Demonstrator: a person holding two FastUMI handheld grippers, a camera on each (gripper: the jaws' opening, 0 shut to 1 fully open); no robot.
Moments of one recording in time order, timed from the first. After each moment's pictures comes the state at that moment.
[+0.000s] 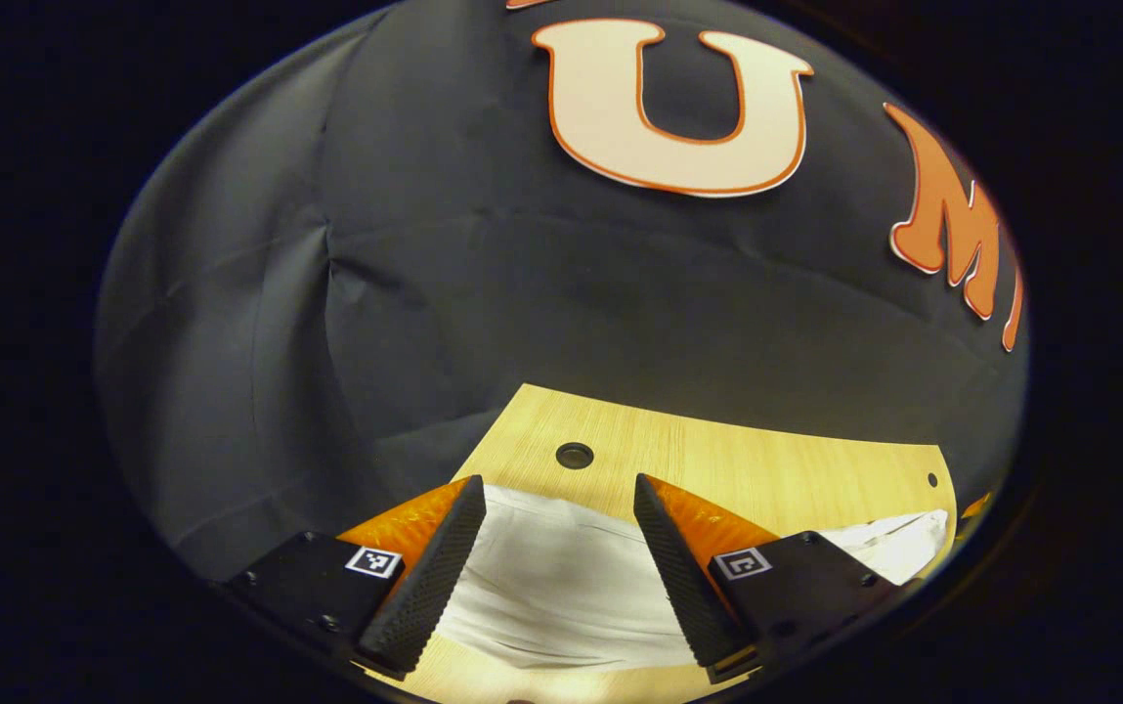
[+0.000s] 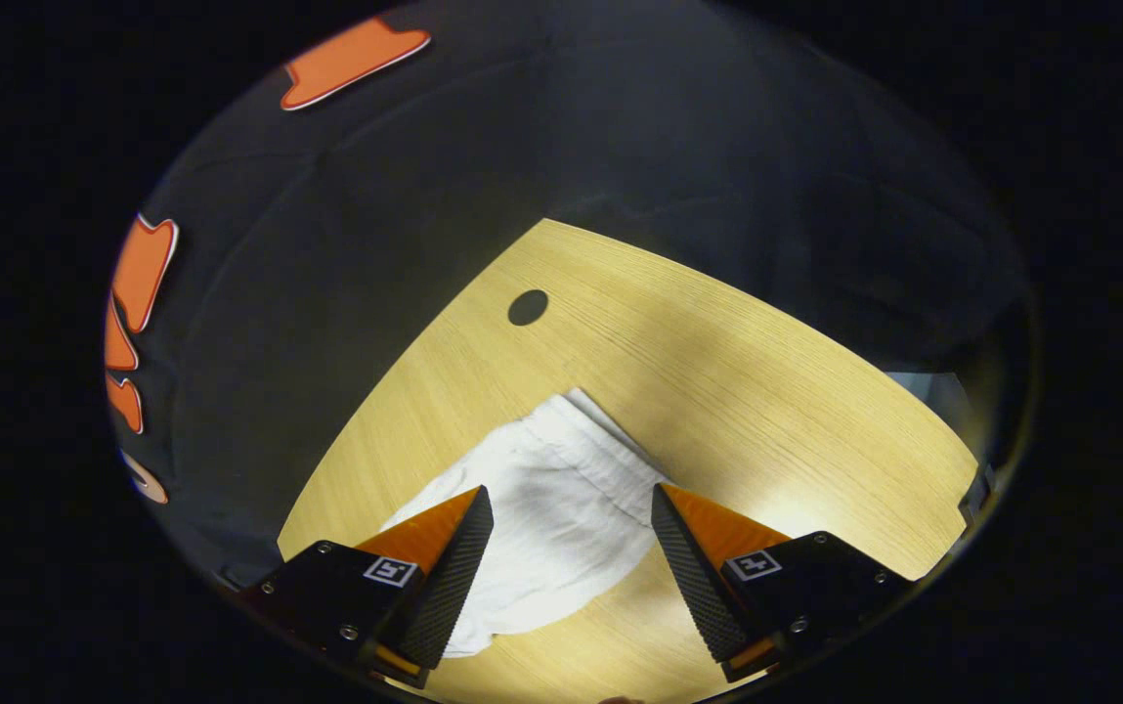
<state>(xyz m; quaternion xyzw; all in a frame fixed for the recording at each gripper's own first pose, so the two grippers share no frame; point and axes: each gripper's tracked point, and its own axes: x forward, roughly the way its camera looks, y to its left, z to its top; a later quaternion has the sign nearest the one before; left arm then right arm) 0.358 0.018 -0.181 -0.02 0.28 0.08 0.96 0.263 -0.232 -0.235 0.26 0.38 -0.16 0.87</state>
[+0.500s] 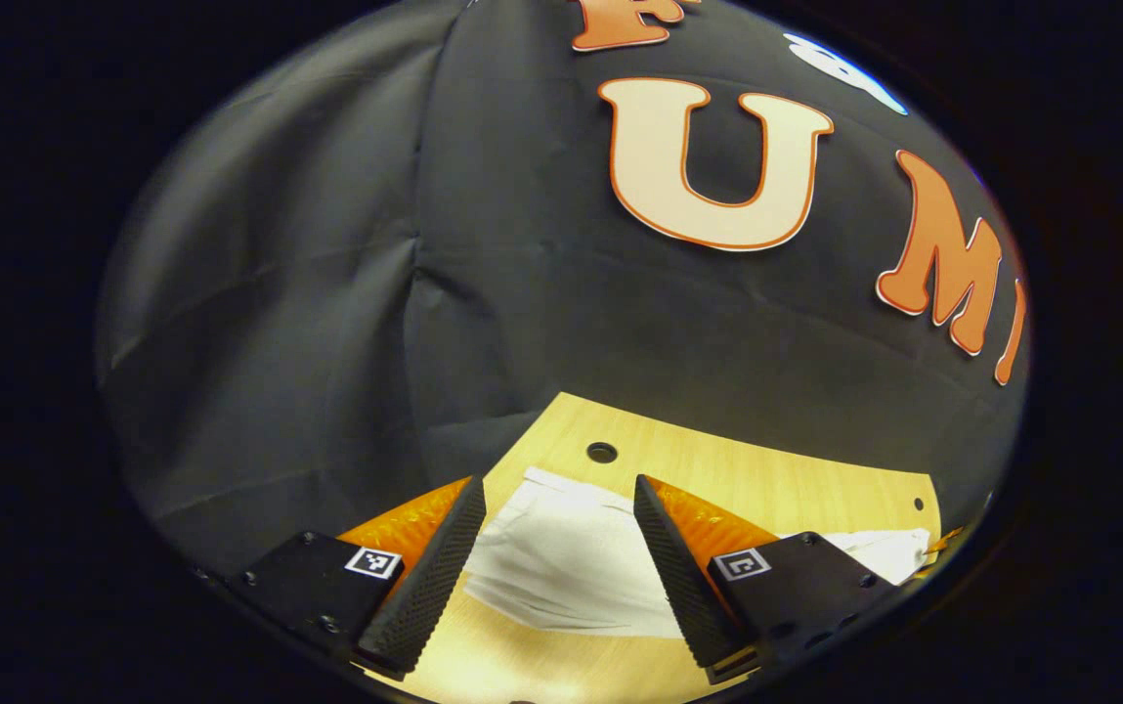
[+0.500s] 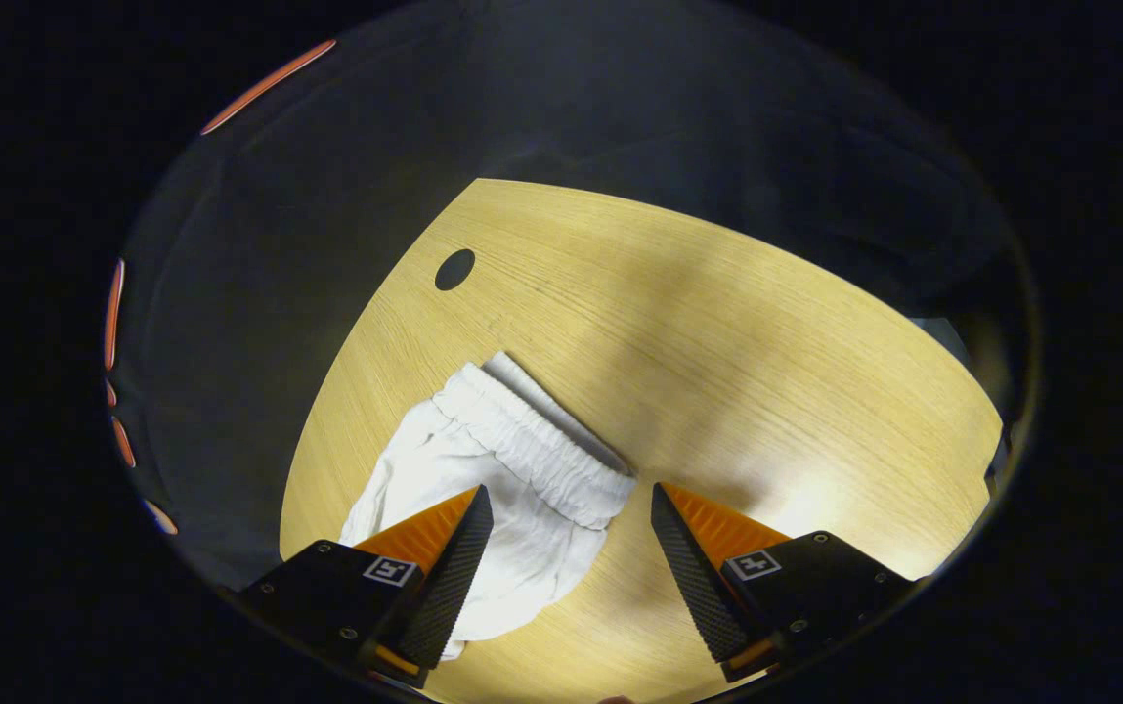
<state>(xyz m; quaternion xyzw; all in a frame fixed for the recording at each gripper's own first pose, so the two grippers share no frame) 0.295 0.040 -0.156 -0.04 0.24 0.14 0.96 0.269 -0.237 -0.297 0.32 0.43 -0.18 0.83</state>
